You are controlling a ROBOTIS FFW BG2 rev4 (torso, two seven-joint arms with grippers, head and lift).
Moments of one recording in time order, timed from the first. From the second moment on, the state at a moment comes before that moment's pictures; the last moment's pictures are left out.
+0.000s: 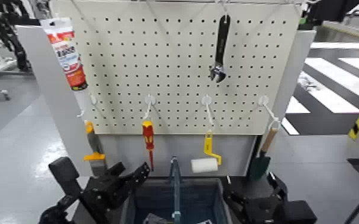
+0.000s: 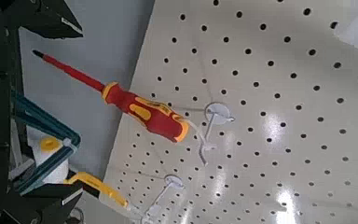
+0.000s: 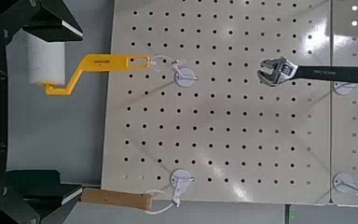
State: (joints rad) left arm 0.14 0.17 -0.05 -1.85 0.68 0.32 -0.35; right arm 0.36 -0.15 0.24 -1.96 0.02 -0.09 -0.21
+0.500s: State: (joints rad) left arm 0.09 0.20 -0.06 -1.81 0.95 0.52 -0.35; right arm 0.40 -0.15 0.23 -2.02 0.01 0.02 -0.19
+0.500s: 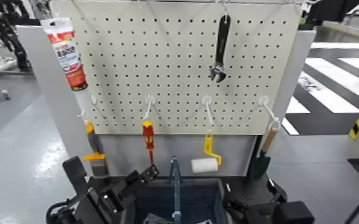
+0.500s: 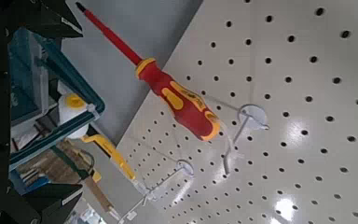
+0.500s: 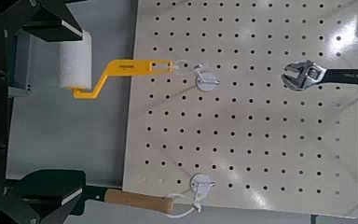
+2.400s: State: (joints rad) left arm -0.24 0.26 -0.29 -1.31 1.51 0.84 -0.58; right arm 0.48 -0.13 0.19 -2.08 0.02 0.10 -0.17
